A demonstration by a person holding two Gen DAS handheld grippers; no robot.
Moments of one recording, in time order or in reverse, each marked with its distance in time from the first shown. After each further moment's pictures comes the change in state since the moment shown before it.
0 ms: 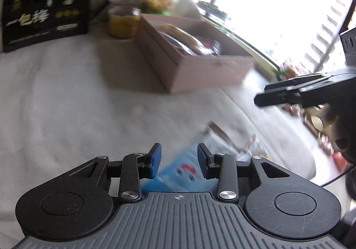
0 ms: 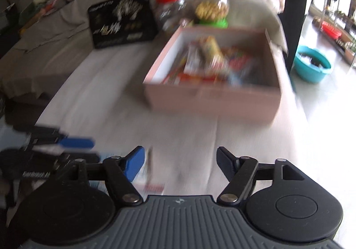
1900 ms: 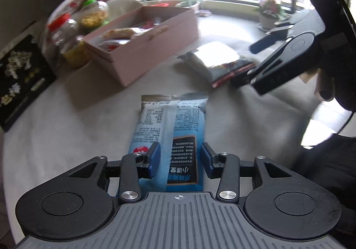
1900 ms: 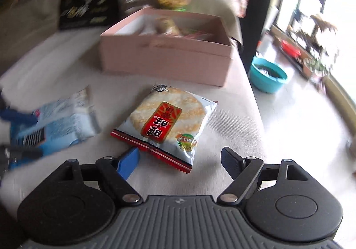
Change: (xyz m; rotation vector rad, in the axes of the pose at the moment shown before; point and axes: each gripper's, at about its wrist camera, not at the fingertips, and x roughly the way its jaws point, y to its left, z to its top) left arm 0.017 -0.086 -0.038 0.488 0.066 0.176; right arm 0.020 -0.018 -0.067 0.000 -0.133 -0.273
